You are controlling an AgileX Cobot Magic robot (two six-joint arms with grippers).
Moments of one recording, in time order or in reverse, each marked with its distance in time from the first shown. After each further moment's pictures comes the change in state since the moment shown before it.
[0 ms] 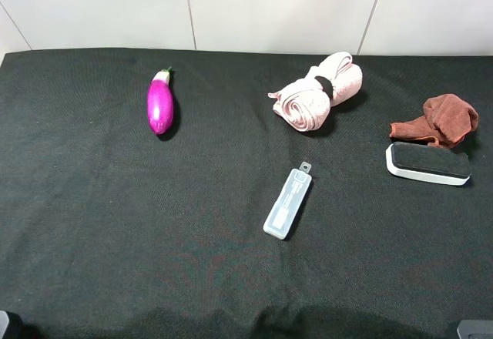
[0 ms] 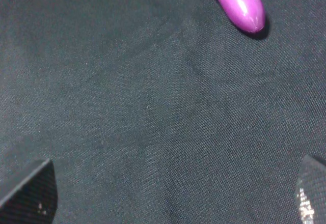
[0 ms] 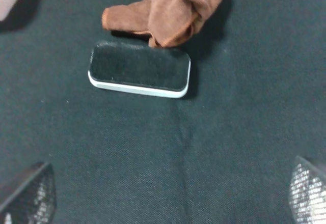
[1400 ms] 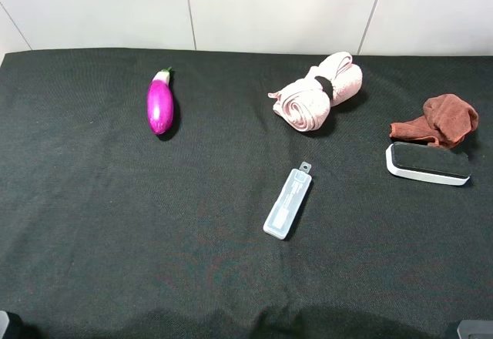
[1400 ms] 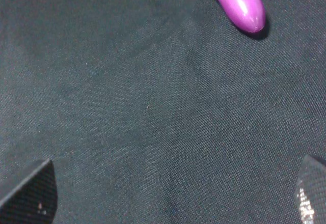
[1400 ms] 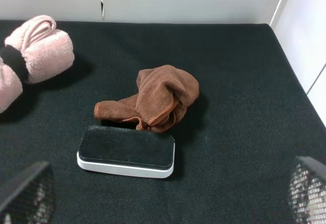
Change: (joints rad) left arm 0.000 0.000 0.000 0.000 0.000 0.000; right arm 0.003 -0.552 0.286 -0.018 -0.202 0.000
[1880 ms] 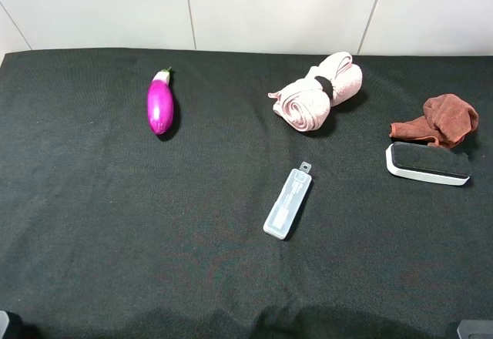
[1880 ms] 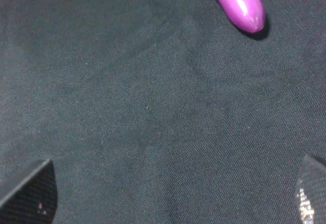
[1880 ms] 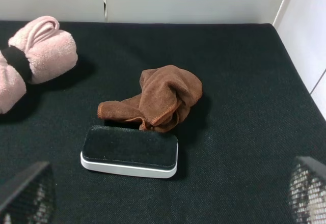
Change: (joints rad) left arm 0.000 0.000 0.000 0.000 0.000 0.000; right arm 0.000 0.000 0.000 0.008 0.000 0.000
